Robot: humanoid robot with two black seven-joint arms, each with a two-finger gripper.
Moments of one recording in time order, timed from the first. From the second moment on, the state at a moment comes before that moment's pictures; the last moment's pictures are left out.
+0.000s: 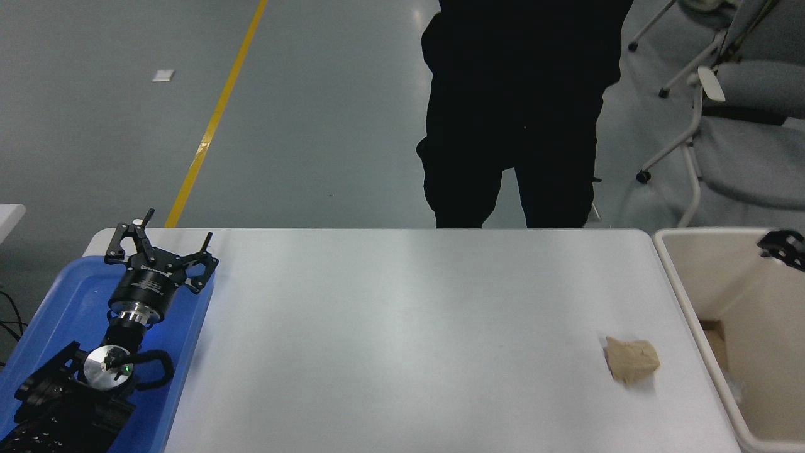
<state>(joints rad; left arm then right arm) -0.53 0.23 -1.13 -0.31 -0.10 -0.79 -0.16 1.83 -0.68 -1.40 1.18 0.06 0.36 0.00</state>
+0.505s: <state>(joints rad) -0.53 0.23 -1.13 -0.31 -0.10 -0.79 -0.16 2.19 -0.33 -1.42 1.31 0.06 0.75 0.00</state>
